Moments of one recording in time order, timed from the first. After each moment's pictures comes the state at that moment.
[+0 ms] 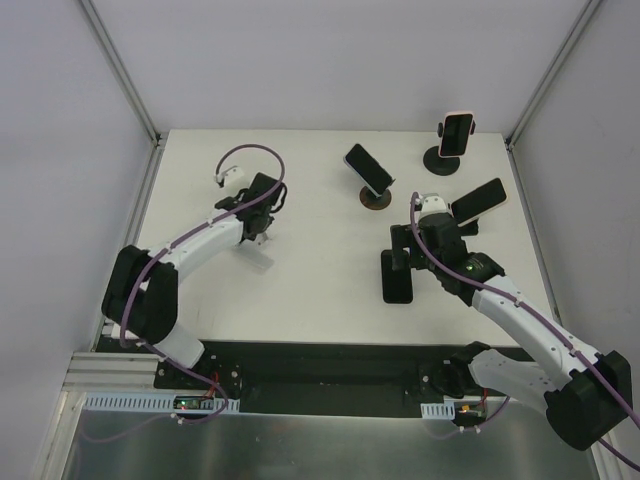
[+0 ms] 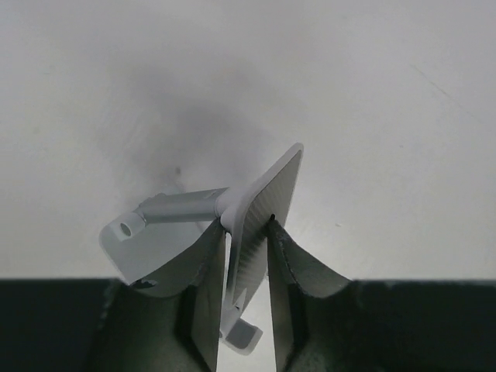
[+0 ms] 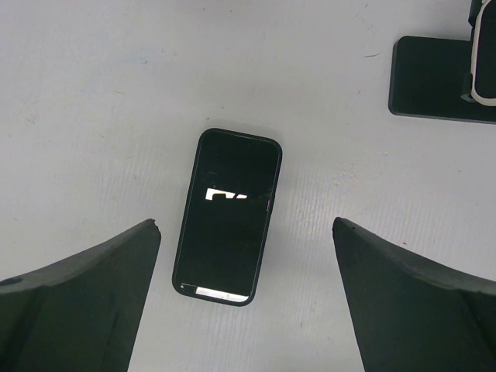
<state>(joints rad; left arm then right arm) -0.51 1.59 1.13 -0.54 -0.60 -0.95 0.56 1.00 0.75 -0.47 0.27 0.22</state>
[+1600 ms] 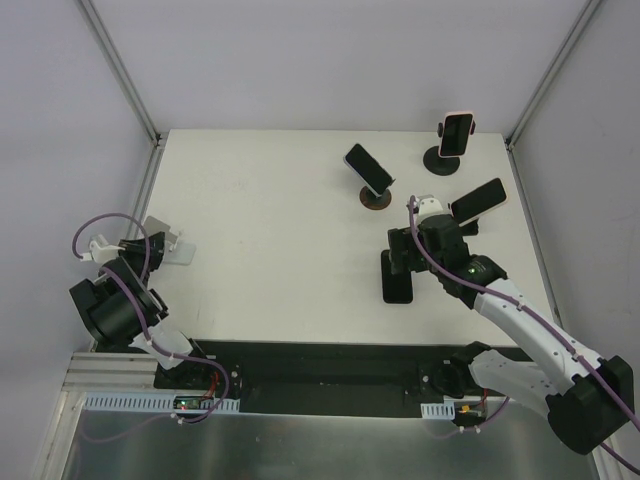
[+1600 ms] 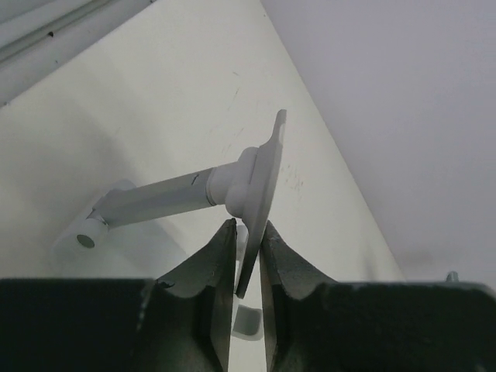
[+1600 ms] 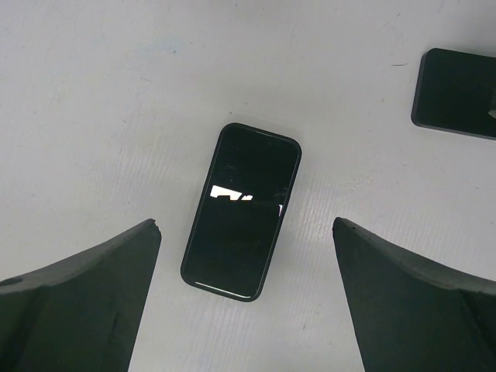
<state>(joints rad) 0.74 1.57 0.22 1.23 0.58 -0.92 0.56 0.98 0.74 -0.46 0.19 0.17</state>
